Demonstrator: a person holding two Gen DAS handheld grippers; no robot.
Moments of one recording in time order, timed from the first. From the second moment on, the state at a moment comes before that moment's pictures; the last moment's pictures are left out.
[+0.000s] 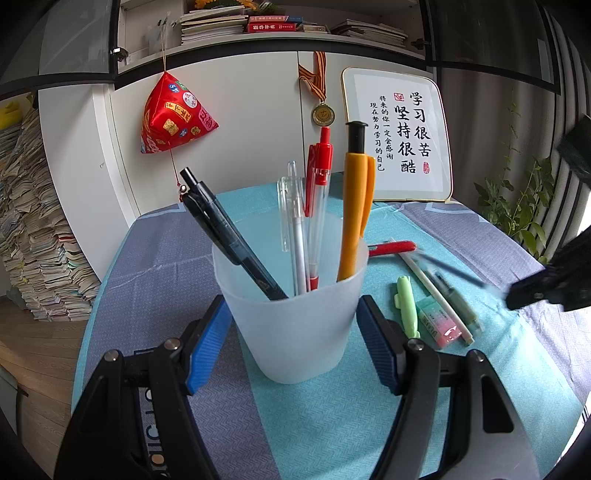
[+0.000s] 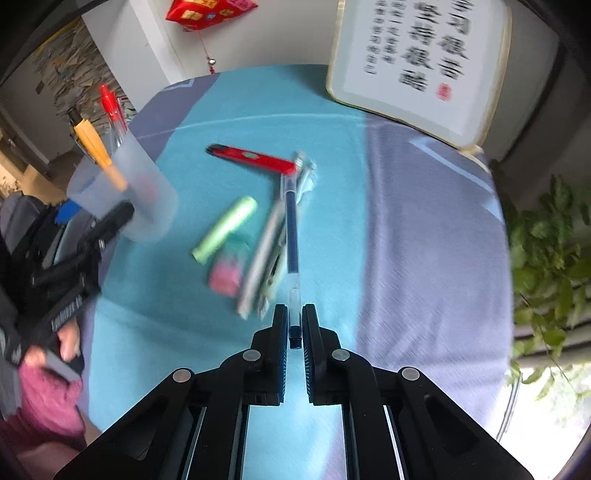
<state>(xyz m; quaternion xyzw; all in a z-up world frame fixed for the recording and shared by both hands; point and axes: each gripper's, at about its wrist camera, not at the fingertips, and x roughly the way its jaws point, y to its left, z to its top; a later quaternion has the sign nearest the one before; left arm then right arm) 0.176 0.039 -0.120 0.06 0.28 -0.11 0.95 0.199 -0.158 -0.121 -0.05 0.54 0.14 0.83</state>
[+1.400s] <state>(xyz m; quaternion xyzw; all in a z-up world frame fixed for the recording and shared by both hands) 0.177 0.040 -0.120 0.06 0.29 -0.11 0.95 0.252 -0.172 -0.119 -0.07 0.54 0.09 0.83</state>
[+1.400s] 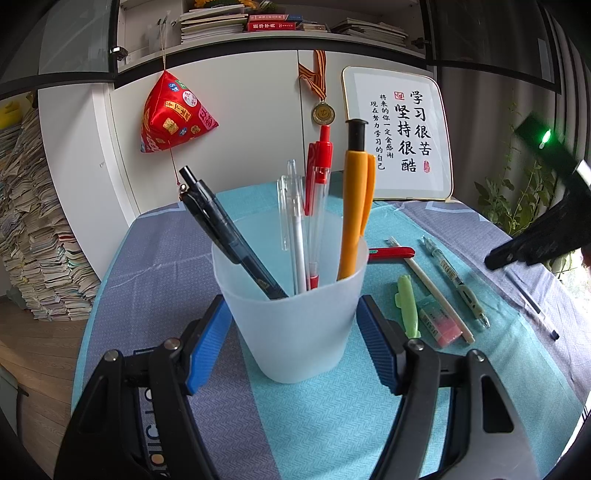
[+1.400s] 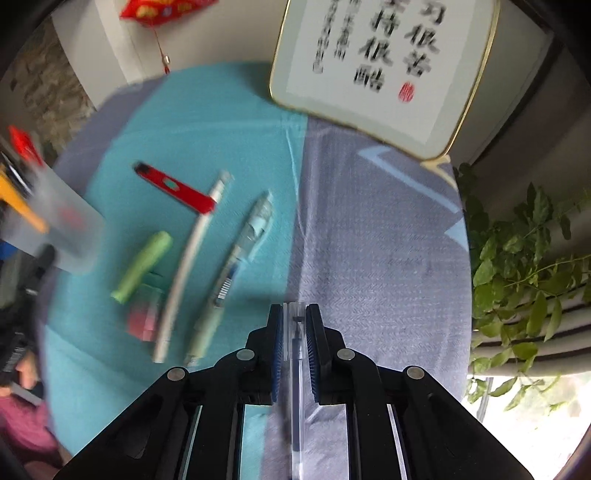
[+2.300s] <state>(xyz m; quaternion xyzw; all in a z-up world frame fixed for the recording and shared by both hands) 0.177 0.040 -0.120 0.06 0.29 -0.11 0.95 0.190 -0.003 0.072 -0.07 0.24 0.30 0.92</state>
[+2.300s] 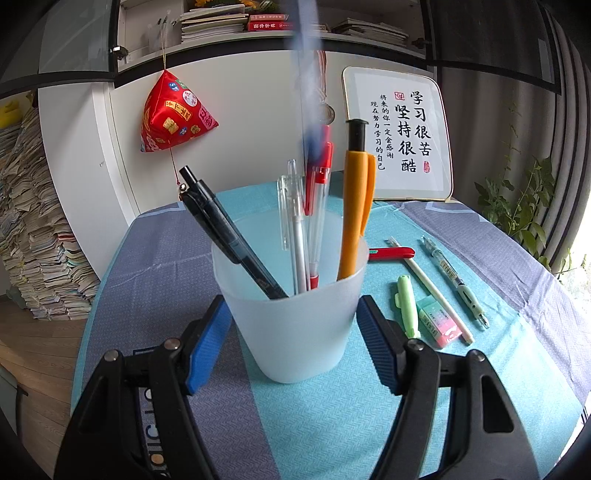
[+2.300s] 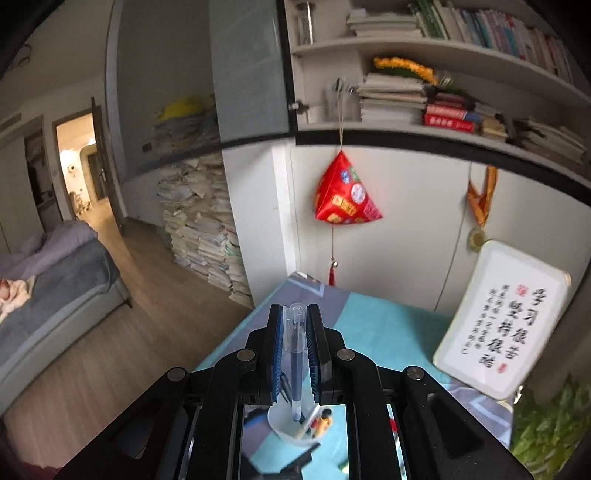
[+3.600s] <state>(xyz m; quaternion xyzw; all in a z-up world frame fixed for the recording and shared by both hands) 0.177 0.038 -0.121 0.06 0.29 -0.11 0.95 0.251 -0.137 -0.047 -0.02 0.46 0.09 0.88</state>
